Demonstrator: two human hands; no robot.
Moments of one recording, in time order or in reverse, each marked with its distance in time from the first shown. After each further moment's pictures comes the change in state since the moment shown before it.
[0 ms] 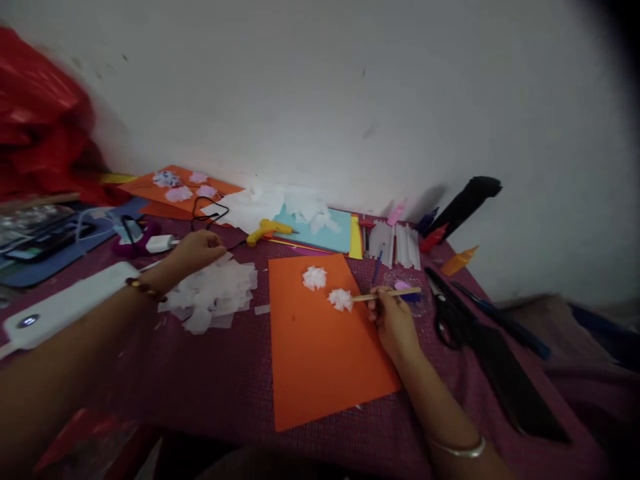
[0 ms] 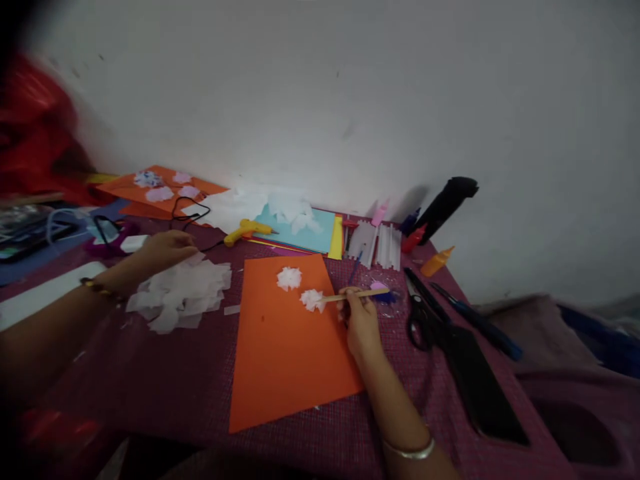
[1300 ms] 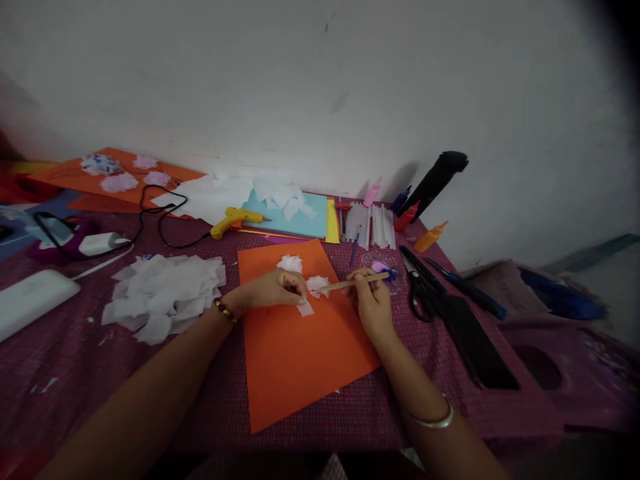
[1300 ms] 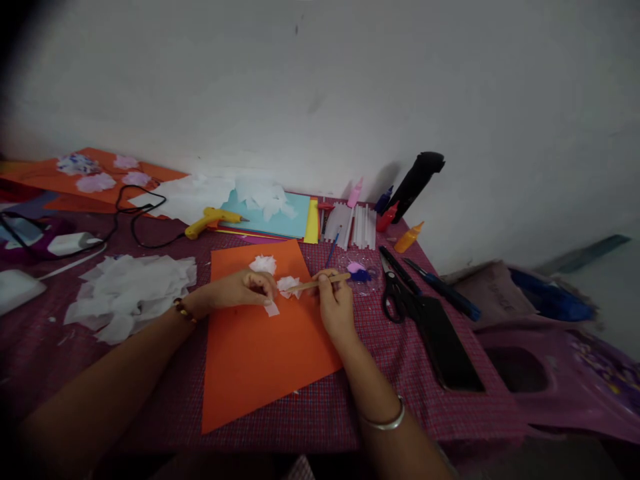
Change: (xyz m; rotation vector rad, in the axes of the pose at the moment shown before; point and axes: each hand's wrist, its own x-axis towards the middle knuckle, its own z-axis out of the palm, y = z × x) left_hand -0.021 0.129 0.138 -0.829 -0.807 0.590; right_hand -0.007 -0.004 -0.007 -0.351 -0.115 -0.308
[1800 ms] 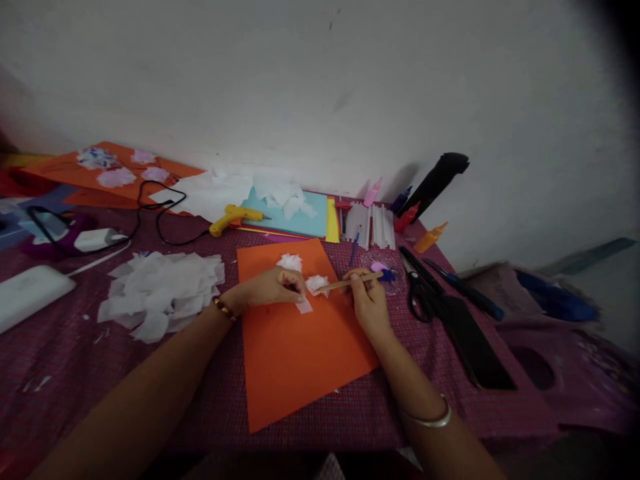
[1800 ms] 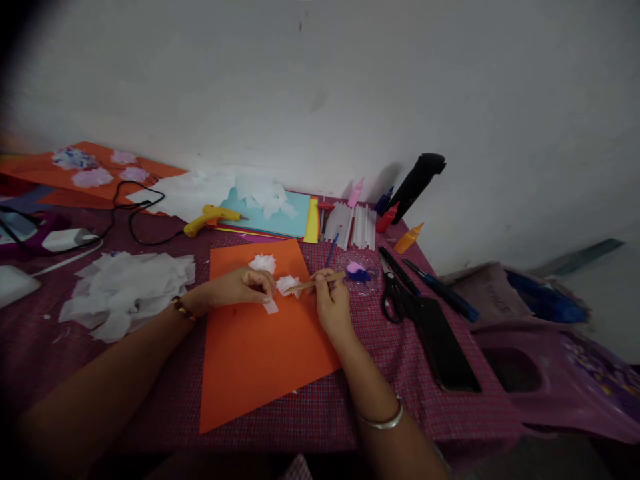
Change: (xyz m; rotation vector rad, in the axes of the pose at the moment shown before) left_hand 0.000 0.002 0.001 0.007 0.046 0.013; right_hand 0.002 0.001 0.001 -0.118 -0.029 -0.016
